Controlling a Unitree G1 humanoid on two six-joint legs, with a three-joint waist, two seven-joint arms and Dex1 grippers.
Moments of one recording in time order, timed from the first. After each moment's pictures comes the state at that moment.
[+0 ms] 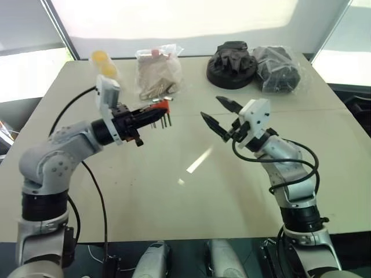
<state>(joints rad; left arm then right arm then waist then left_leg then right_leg) -0.56 0.59 0.17 -0.28 -0.92 0.84 -0.67 -0.45 -0.35 0.02 -0.22 0.22 0.17 0.58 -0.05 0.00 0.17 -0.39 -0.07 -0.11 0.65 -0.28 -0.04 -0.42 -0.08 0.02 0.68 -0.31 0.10</state>
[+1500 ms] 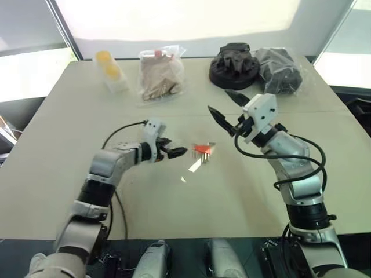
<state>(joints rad) -0.63 0.42 -0.14 0.10 -0.43 0.80 -0.64 -0.47 -0.42 0.01 -0.20 0.17 0.16 0.56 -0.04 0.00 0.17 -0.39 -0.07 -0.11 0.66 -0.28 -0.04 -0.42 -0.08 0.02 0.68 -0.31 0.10</state>
